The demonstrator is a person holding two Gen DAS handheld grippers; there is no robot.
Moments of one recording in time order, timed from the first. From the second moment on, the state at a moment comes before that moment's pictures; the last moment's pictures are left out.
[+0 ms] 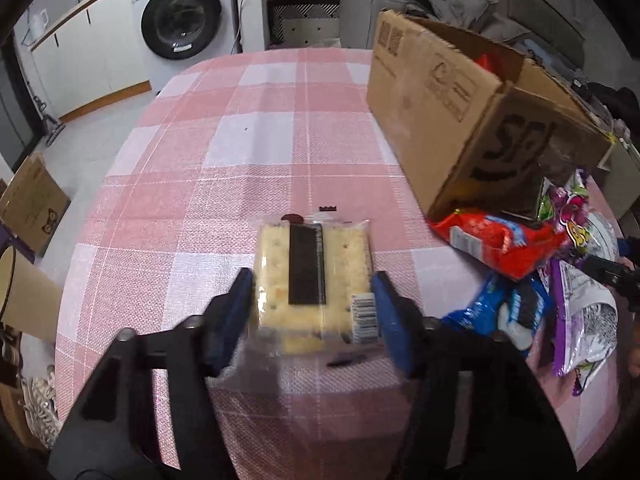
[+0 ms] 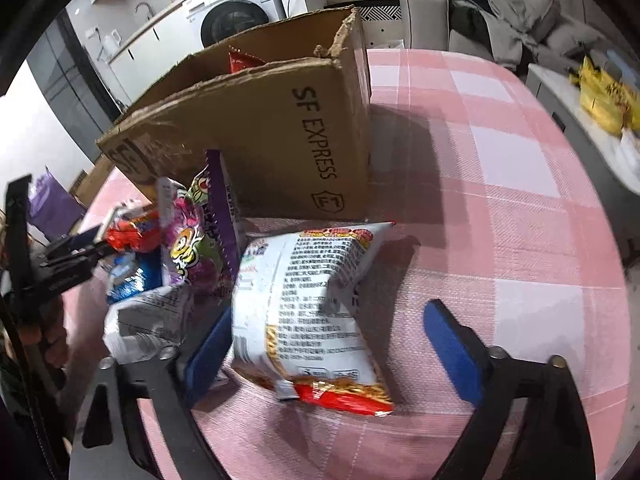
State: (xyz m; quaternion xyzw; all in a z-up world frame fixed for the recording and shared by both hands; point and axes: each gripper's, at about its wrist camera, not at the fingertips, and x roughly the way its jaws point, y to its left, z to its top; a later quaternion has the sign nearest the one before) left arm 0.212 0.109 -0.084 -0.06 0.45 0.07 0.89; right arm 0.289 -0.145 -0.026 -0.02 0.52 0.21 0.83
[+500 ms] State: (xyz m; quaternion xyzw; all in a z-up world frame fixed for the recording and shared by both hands) left arm 0.170 0.098 -0.048 -0.11 0.40 0.05 0.91; right arm 0.264 -0.167 -0.012 0.01 0.48 0.23 0.85
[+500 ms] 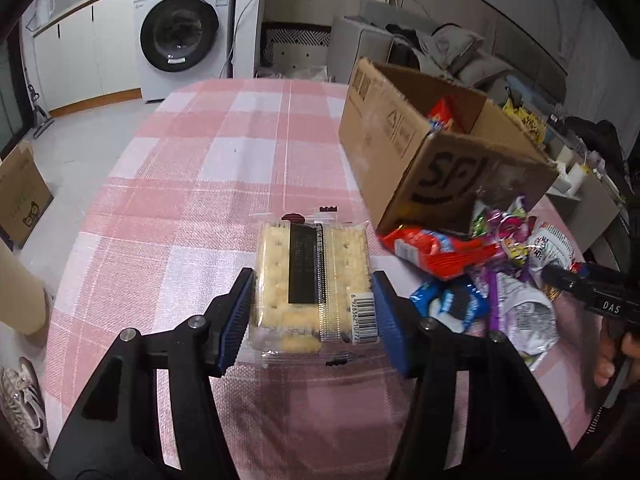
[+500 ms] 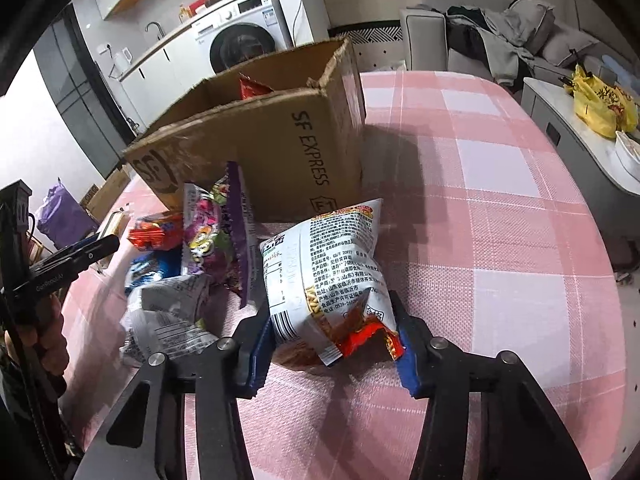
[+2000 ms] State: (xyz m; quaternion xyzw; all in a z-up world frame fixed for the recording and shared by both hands) left arm 0.218 0.012 0.075 -0.06 0.28 -0.01 0.96; right arm 0.287 -0.151 0.092 0.06 0.35 0.26 0.90
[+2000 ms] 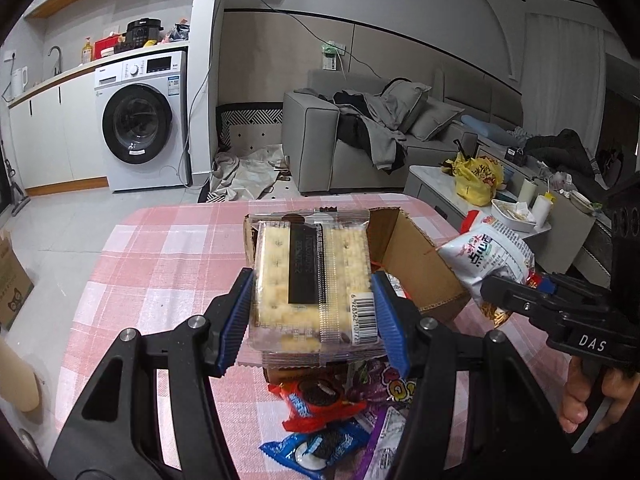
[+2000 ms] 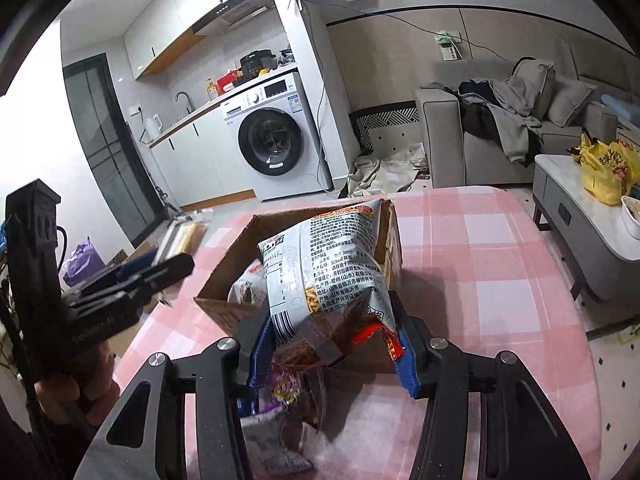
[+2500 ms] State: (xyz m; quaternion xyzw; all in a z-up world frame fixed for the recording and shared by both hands) left arm 0.268 0.023 0.052 -0.06 0.30 -0.01 0.95; right arm 0.320 -0.127 0.086 0.07 0.36 0.27 0.89
